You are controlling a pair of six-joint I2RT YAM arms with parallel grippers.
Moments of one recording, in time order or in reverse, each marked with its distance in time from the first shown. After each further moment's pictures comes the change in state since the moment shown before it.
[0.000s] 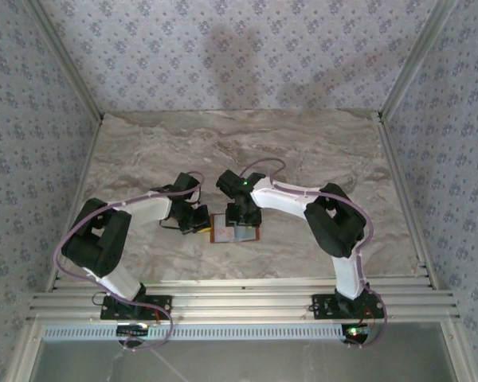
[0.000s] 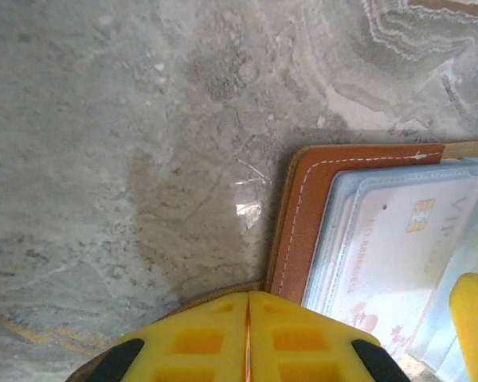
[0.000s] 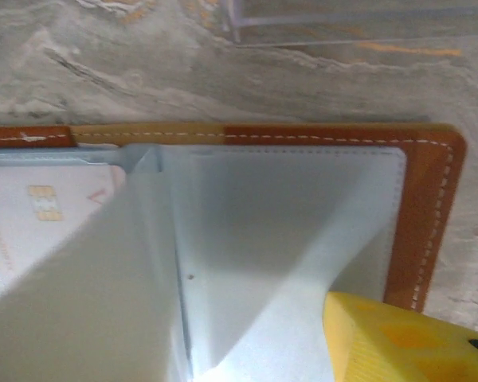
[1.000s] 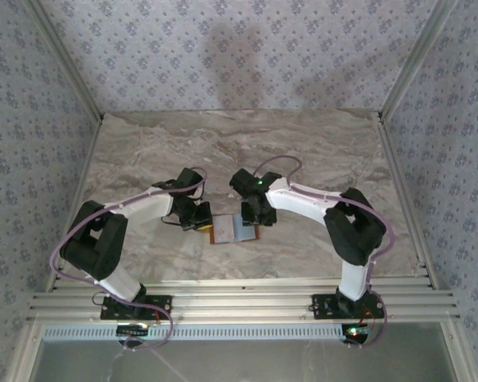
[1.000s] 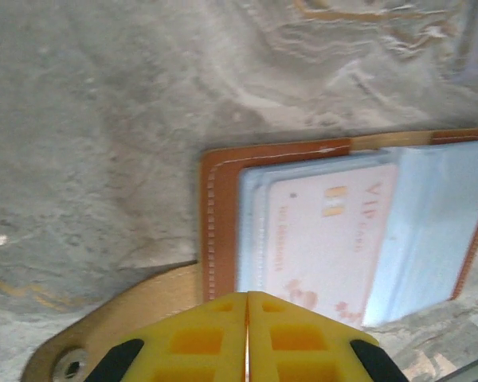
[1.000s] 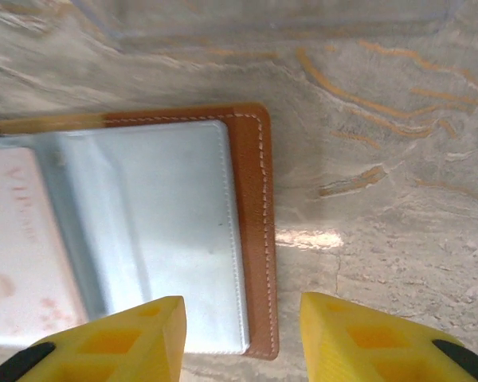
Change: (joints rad) left arm -0.051 -0.032 0.095 -0.108 -0.047 0.009; right arm -0.061 -0.191 -0.140 0.025 0.015 -0.046
